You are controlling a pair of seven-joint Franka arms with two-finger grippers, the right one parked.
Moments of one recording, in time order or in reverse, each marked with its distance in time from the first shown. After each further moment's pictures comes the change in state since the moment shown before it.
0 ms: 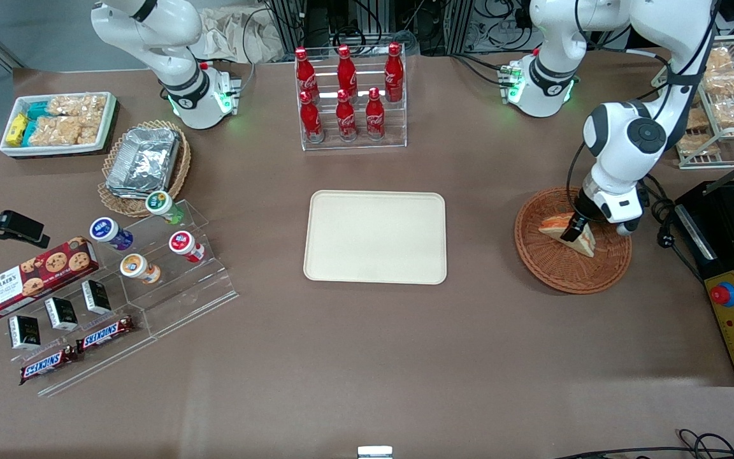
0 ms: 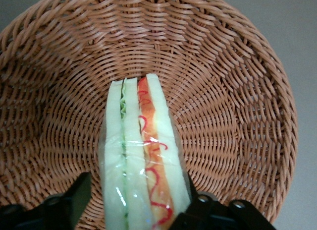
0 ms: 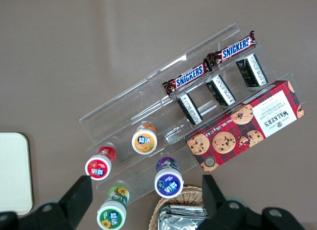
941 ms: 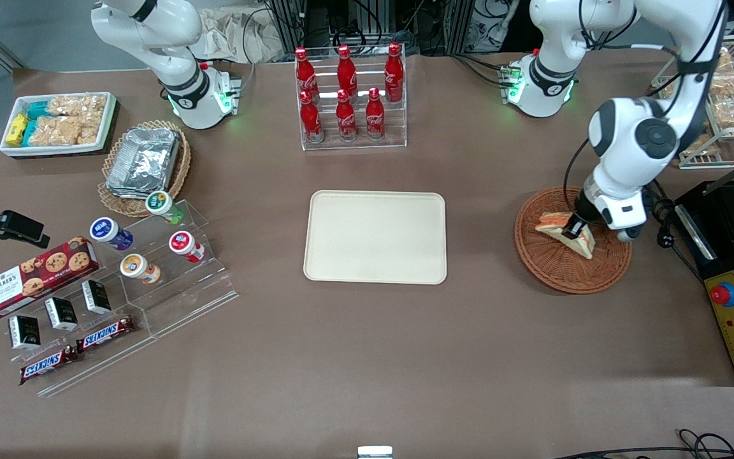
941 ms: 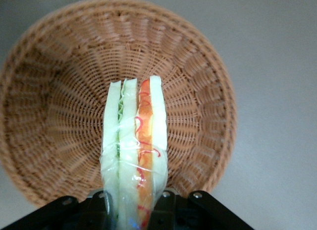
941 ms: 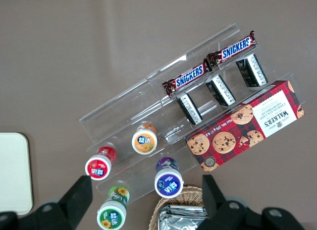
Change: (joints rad) arm -0.011 -0.101 -0.047 0.214 0.004 -0.411 0.016
